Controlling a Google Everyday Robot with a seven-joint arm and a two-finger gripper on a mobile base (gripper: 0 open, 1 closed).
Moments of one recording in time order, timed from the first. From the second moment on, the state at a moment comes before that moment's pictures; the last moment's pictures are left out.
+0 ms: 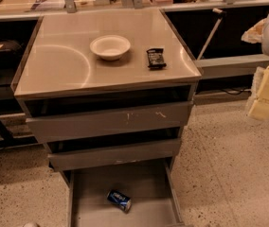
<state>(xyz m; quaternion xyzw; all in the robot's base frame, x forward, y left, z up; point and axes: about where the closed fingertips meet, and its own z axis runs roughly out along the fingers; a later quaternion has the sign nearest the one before) 0.438 -0.216 0.979 -0.60 0.78 -0.04 0.16</state>
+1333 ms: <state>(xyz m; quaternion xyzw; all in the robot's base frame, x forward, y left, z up) 0.482 -0.134 0.809 -0.64 0.75 -0.09 0.14</state>
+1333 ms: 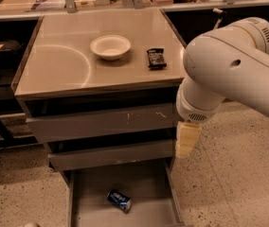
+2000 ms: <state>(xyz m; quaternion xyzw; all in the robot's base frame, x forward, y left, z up) 0.458 -0.120 0.766 -0.64 0.76 -0.05 0.12</state>
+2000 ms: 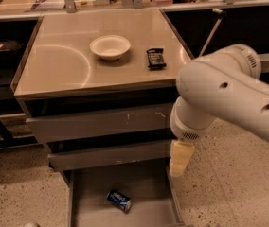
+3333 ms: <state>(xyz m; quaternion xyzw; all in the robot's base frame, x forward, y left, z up) 0.392 -0.082 0.621 -0.63 0.77 0.06 0.05</state>
